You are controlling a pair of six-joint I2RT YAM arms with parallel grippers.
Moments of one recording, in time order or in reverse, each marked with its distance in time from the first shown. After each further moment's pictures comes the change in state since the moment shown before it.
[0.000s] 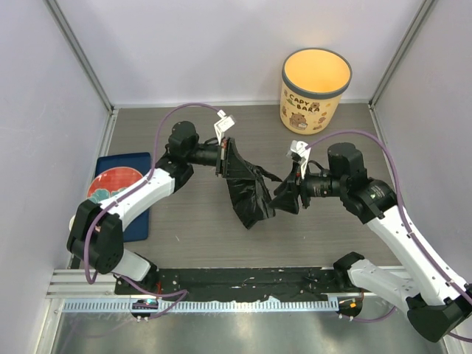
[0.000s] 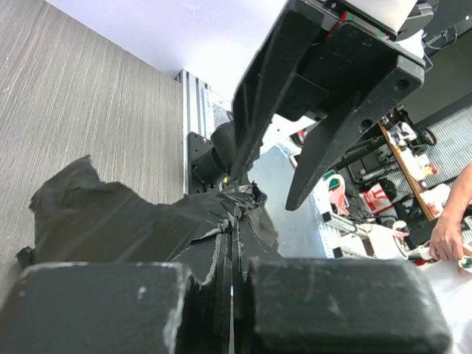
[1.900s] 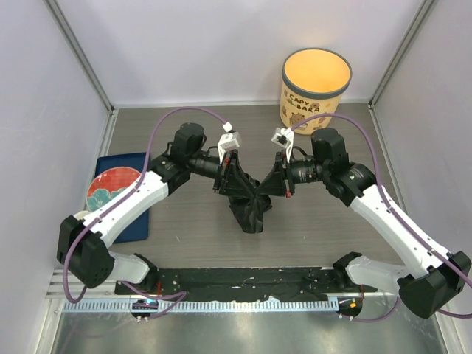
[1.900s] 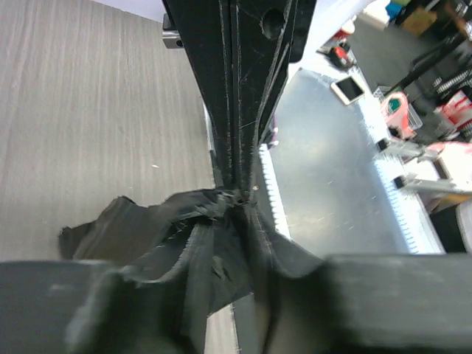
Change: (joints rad) left arm -0.080 -0.102 0.100 -0.600 0.003 0.644; right arm 0.024 0.193 0.056 0.188 -0.151 0.187
